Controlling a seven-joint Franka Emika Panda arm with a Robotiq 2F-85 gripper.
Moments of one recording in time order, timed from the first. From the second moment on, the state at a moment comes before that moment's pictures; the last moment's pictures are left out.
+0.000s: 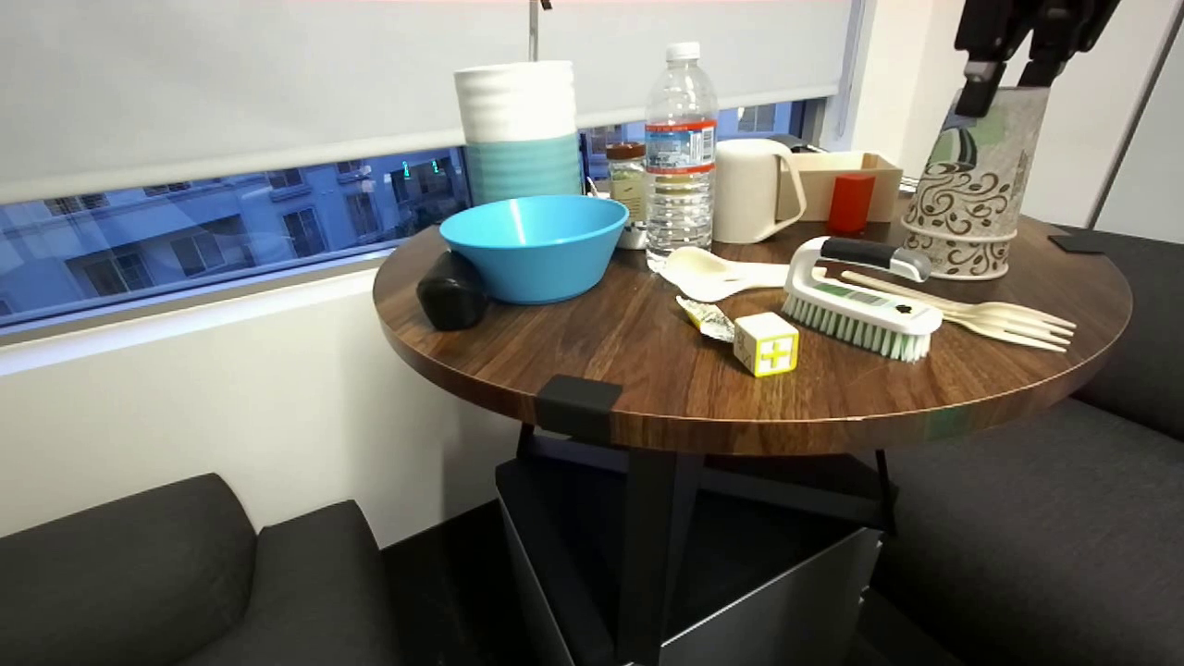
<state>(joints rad) -0.08 -0.67 -0.02 -2.50 0.00 1.95 0.14</state>
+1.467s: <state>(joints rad) -0.07 -0.53 -0.12 -2.29 0.17 1.61 0.13</state>
